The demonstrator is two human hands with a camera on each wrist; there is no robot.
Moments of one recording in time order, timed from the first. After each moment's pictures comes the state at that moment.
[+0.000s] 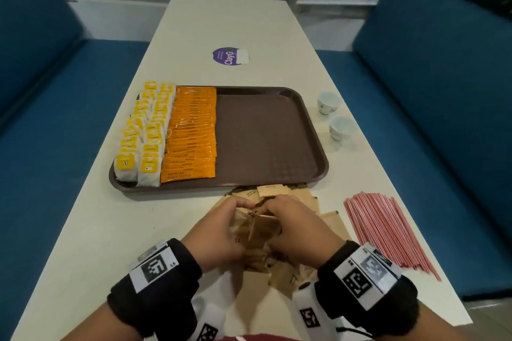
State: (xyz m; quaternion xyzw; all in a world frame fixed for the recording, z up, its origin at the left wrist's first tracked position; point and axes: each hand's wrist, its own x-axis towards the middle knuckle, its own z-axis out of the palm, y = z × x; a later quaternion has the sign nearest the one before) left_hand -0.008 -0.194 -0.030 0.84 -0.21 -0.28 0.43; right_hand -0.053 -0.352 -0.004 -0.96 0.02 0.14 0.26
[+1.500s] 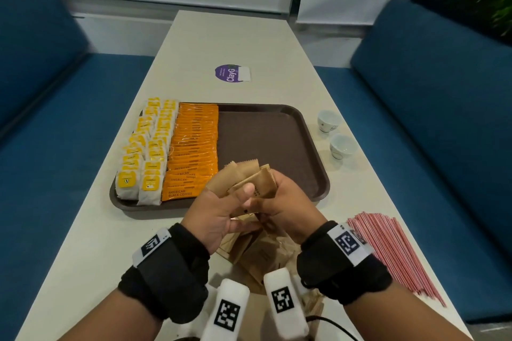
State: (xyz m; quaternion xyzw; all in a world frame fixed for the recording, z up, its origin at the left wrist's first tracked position) left_hand 0.025 -0.214 0.000 0.53 -0.03 -0.28 0.80; right_hand -0.008 -0.348 0.017 -0.70 0.10 0.09 0.71
